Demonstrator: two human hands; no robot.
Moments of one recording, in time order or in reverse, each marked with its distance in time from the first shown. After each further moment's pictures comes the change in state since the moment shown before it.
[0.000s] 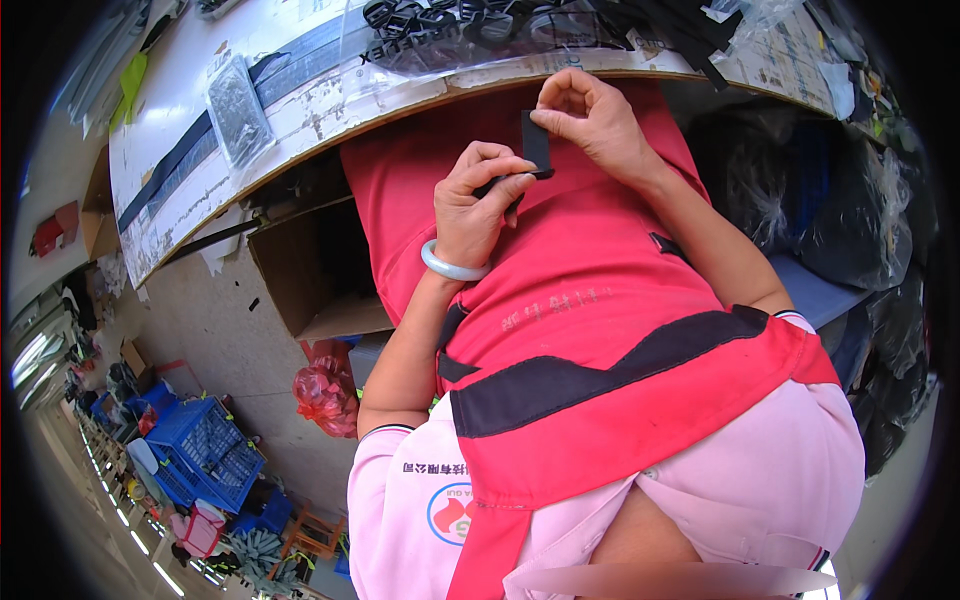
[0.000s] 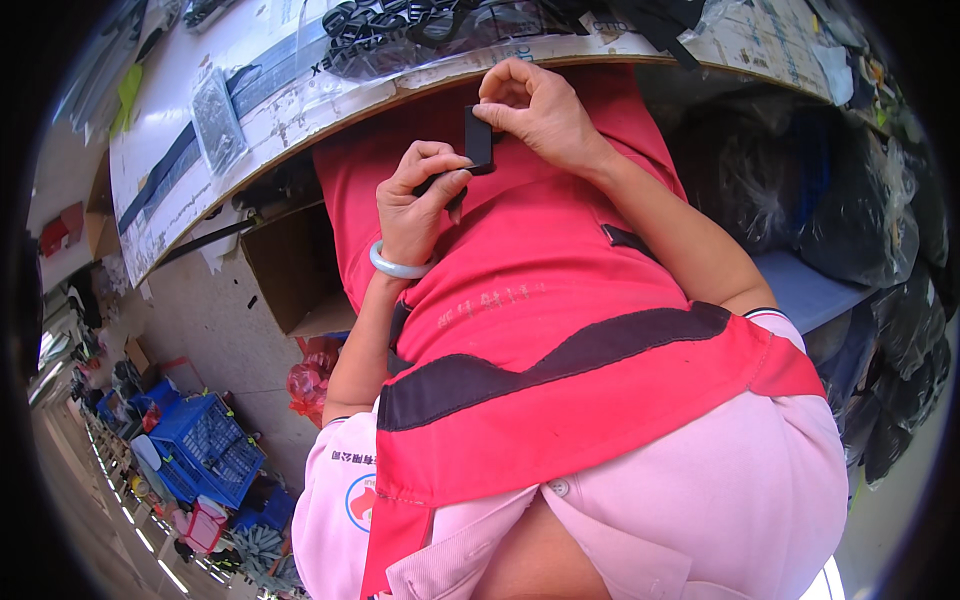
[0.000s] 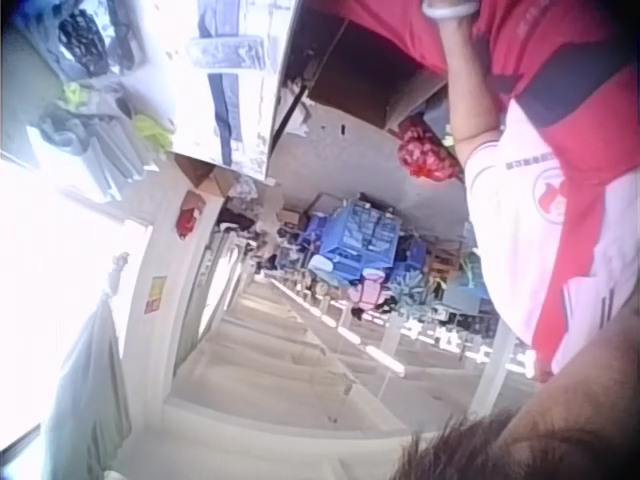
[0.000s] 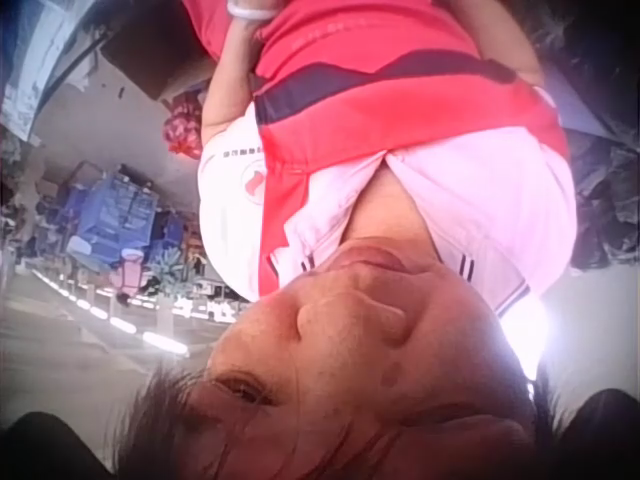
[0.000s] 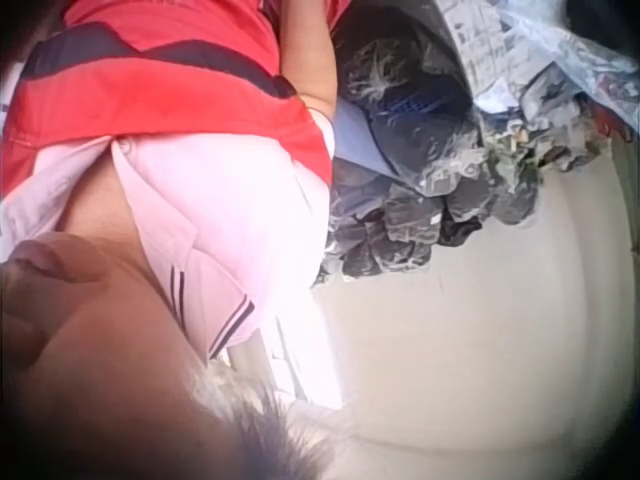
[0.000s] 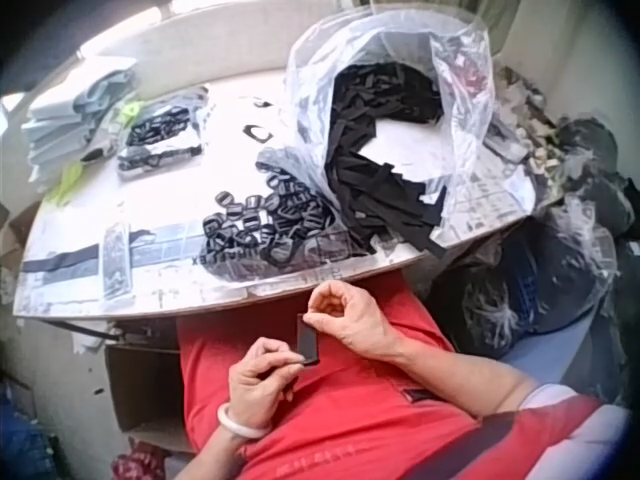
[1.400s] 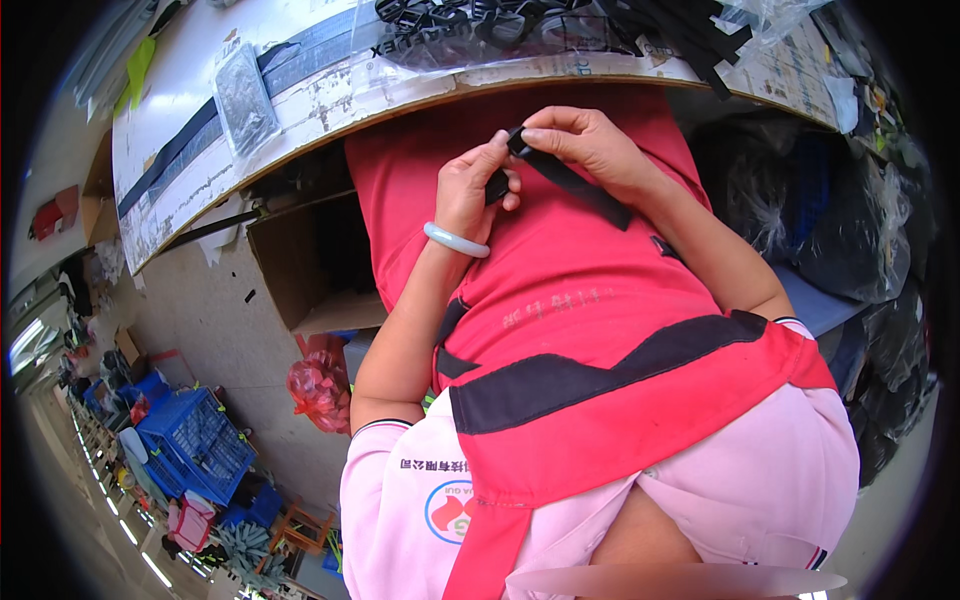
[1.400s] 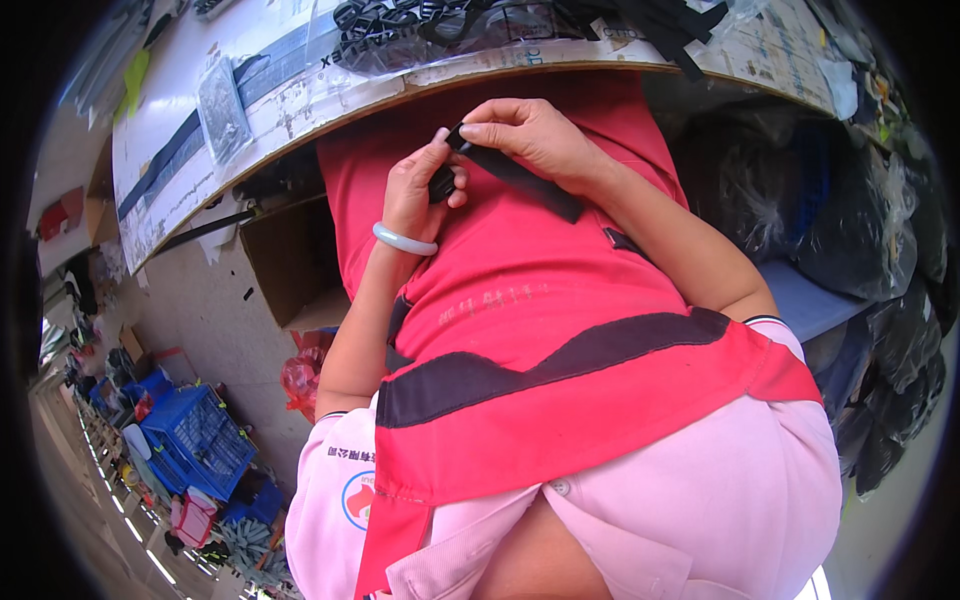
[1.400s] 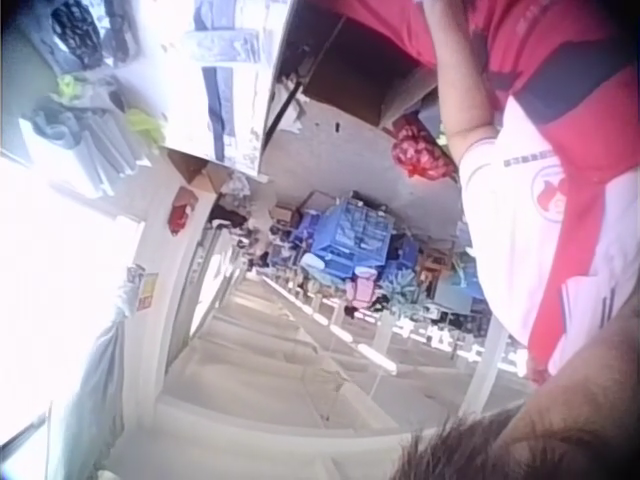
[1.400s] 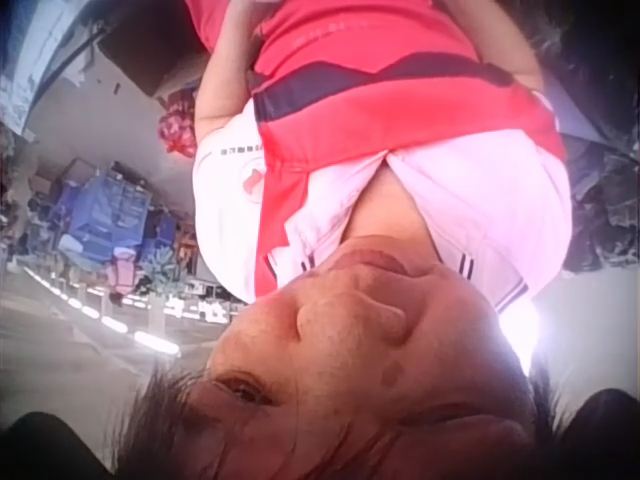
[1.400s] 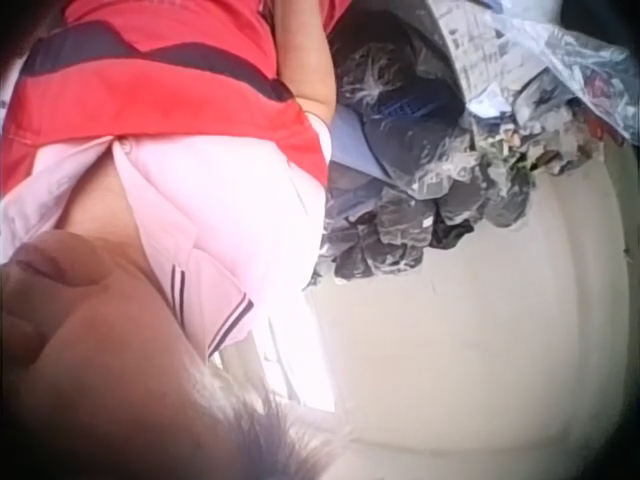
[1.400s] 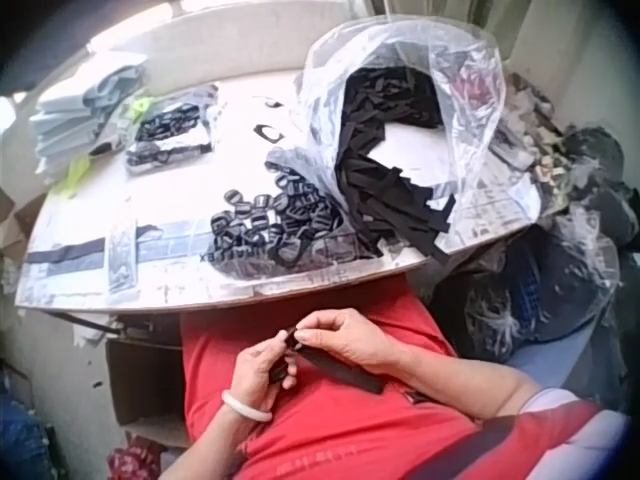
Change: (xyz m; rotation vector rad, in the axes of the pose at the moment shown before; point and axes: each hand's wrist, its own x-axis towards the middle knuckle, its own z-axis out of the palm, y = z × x) left_hand 0.015 -0.012 -0.008 -0.448 0.162 -0.437; right_hand -0.012 -0.004 0.013 0.305 -0.218 0.319
